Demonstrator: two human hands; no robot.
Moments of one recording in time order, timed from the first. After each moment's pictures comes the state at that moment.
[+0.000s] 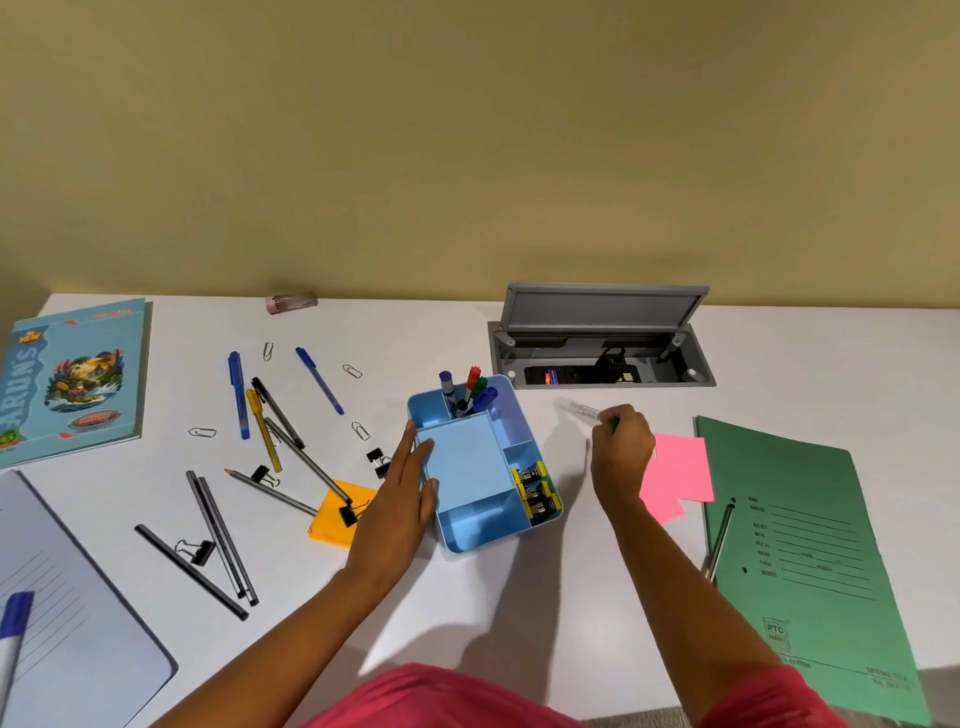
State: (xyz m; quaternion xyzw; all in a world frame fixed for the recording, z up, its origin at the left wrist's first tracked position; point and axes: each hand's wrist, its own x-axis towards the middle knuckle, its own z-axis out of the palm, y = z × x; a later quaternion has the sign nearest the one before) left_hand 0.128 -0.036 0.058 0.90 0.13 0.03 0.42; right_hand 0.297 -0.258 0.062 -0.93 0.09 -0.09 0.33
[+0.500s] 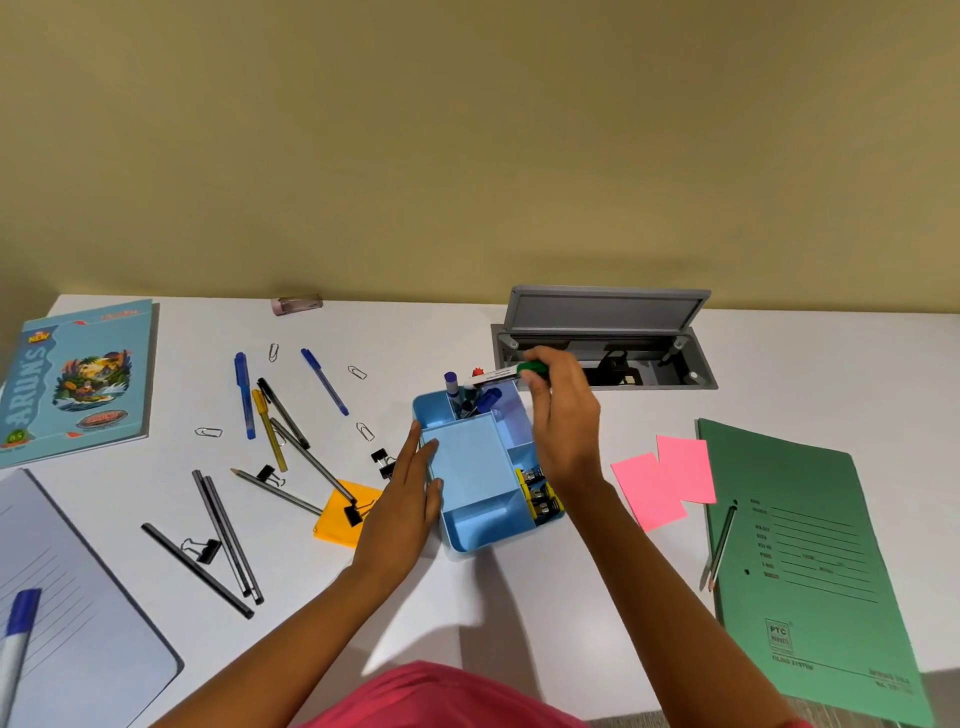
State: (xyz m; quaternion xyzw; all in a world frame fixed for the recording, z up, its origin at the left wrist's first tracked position) left_hand 0.127 -0.035 0.058 0.90 0.12 0.04 0.42; right_hand 0.254 -0.176 0.150 -0.86 -0.17 -0.11 0.47
